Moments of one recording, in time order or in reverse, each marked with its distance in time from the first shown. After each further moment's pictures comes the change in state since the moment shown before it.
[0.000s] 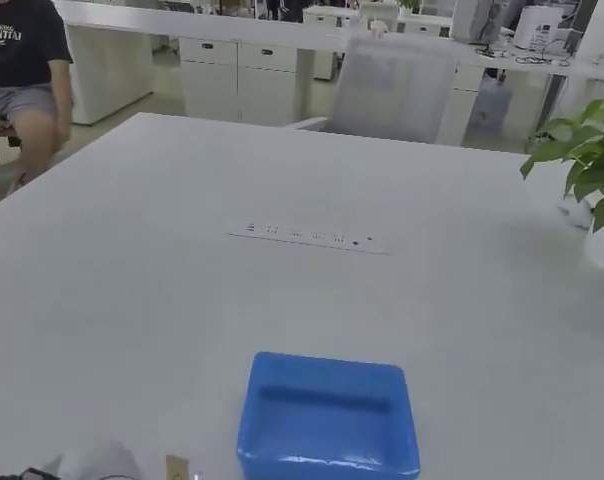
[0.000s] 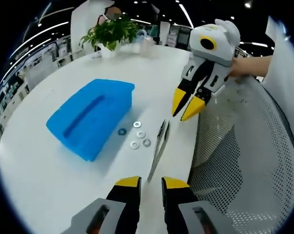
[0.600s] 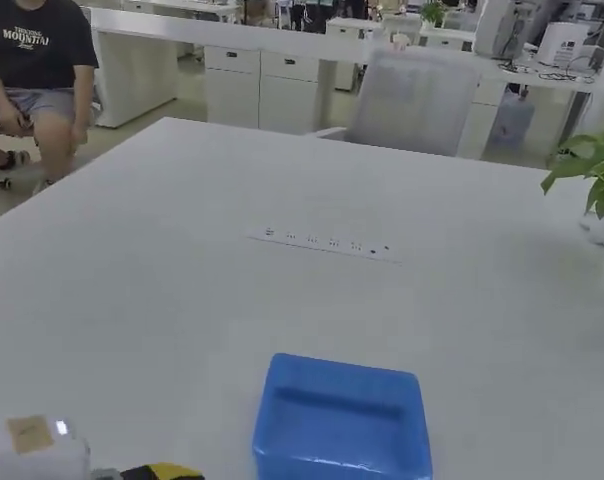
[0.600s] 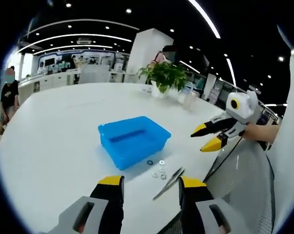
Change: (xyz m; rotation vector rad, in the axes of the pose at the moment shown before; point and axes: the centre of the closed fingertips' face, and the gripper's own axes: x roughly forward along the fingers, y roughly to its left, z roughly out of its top) left arm -0.063 0.024 0.032 -0.403 -0.411 0.200; right arm -0.036 -0.028 0.026 0.080 -0.163 -0.141
